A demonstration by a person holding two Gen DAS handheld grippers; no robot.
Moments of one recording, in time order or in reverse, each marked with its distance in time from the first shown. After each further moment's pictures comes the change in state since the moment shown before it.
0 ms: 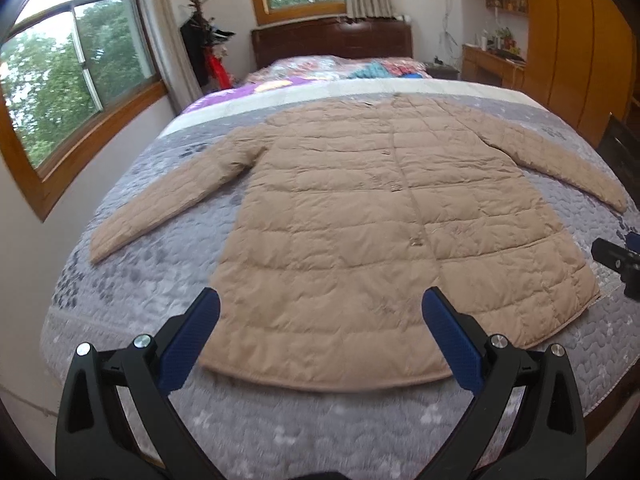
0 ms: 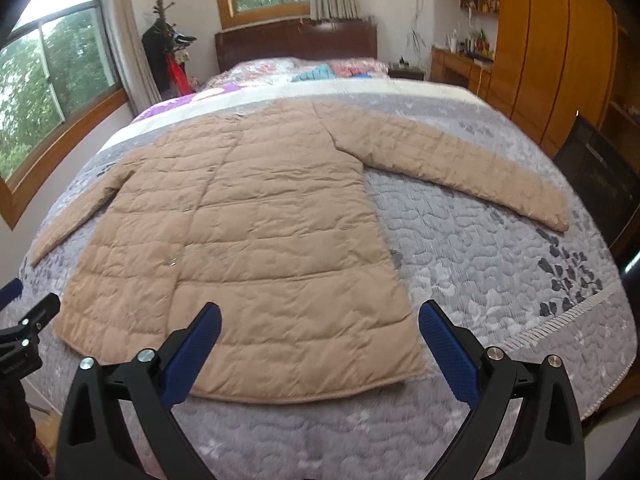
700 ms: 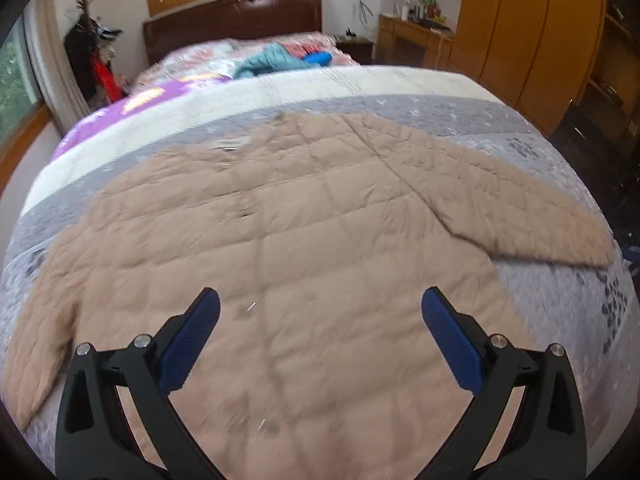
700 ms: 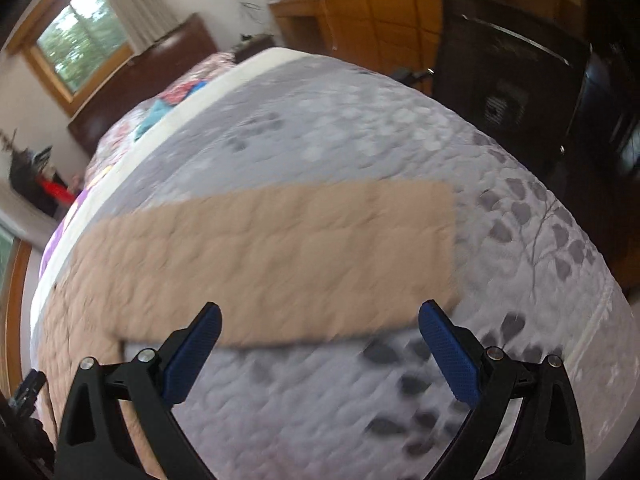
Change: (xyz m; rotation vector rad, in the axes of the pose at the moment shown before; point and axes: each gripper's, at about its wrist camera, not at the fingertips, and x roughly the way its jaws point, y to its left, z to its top) left arm 0.199 -0.129 0.201 0.147 0.106 -0.307; right arm 0.114 -0.337 0.119 0.560 0.107 -0.130
